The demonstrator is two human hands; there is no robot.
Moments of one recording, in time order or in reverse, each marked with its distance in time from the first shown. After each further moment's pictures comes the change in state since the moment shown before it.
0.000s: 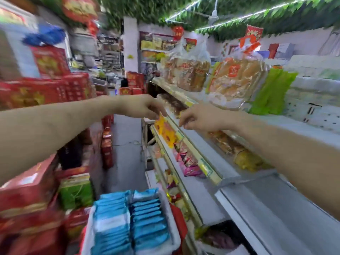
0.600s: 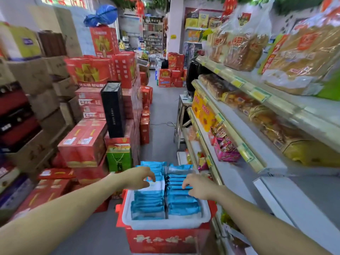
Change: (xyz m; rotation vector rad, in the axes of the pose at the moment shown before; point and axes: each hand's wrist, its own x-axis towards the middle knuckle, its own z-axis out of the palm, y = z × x) left_hand -0.188 -0.098 0.281 -0.022 -0.282 -0.431; right_hand 0.004 -0.052 0.336 0.114 -0.403 -0.045
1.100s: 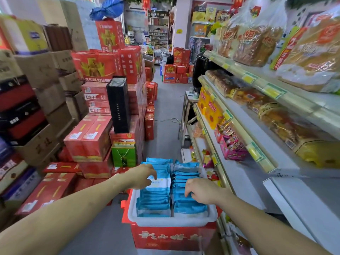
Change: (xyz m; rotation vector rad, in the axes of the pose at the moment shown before) left_hand 0.015 -0.030 0.027 0.061 0.056 -0.052; right_hand 0.015 -0.005 0.022 -0.153 -0.015 -0.172
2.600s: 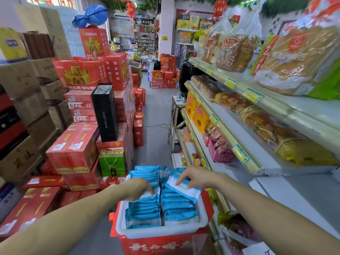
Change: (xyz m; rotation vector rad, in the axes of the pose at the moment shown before) left_hand 0.019 0.016 0.009 0.100 -0.084 0.128; right_hand -0.010 0.022 -0.067 0.259 0.000 0.118
